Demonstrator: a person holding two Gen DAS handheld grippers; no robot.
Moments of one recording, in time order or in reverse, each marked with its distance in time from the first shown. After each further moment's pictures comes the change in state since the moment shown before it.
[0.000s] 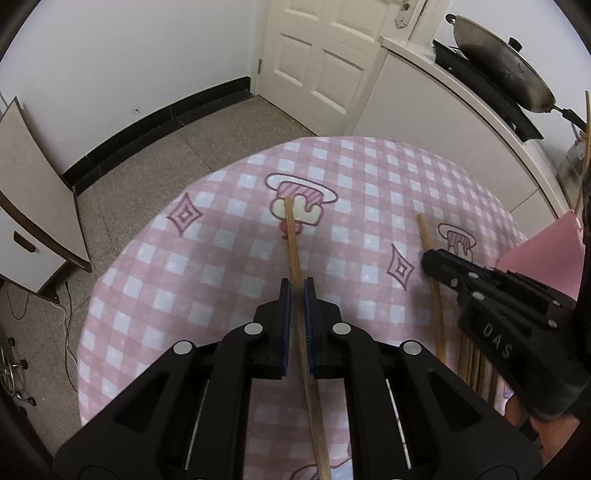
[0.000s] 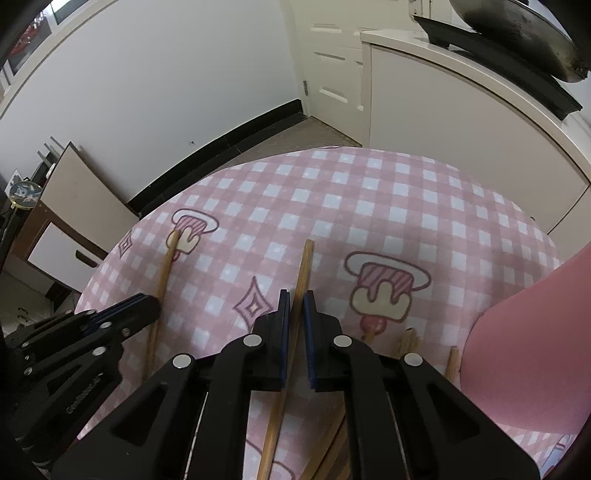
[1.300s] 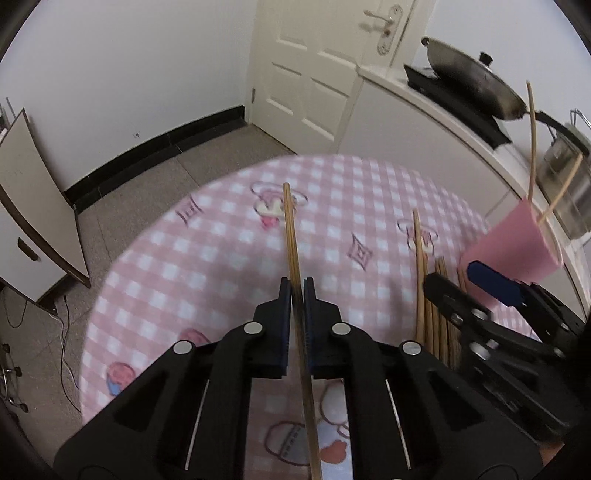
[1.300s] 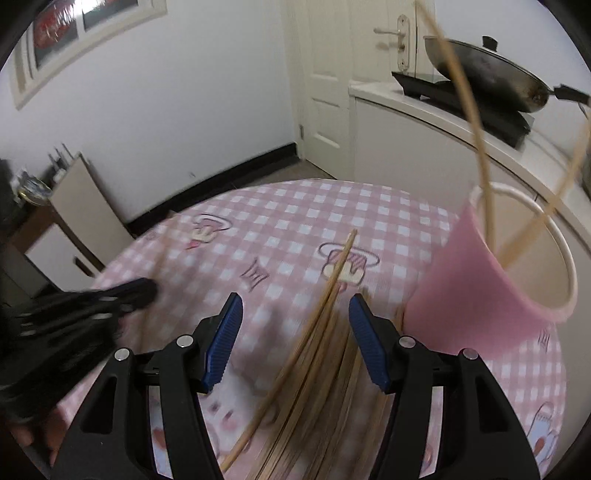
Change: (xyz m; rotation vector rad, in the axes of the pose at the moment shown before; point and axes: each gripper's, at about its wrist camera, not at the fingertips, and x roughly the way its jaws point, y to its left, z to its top) left arm -0.051 -0.011 -0.029 0.012 -0.151 -0.003; right arm -0.059 -0.002 -0.043 -0.057 -0.173 -0.077
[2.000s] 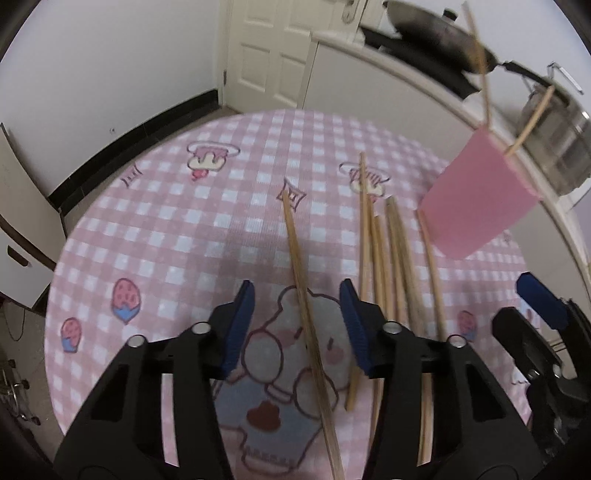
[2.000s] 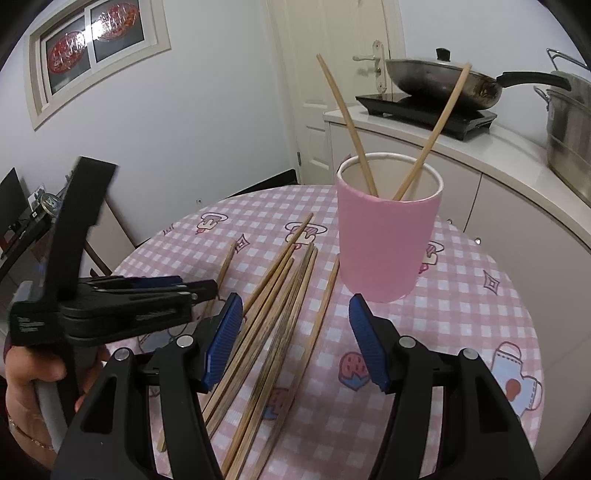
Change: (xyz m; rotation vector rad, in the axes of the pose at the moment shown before) left arm 0.013 -0.054 -0.036 0.091 0.115 -0.034; right arm -0.086 -0.041 -0.071 0.052 -0.143 0.062
